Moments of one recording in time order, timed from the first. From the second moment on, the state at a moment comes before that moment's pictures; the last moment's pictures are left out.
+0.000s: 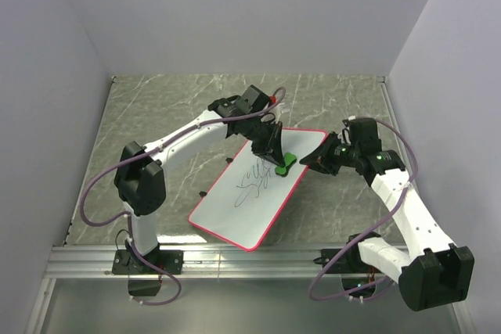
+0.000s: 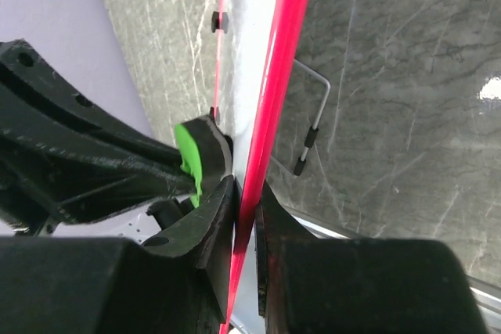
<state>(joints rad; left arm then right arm) -0.77 1.88 1.70 -0.78 0.63 -0.50 0.17 1.03 0.86 -0.65 -0.51 0.86</state>
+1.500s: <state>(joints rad) -0.55 2.10 1.71 -0.70 0.66 -0.58 0.18 1.08 0.96 -0.78 -0.44 0.85</state>
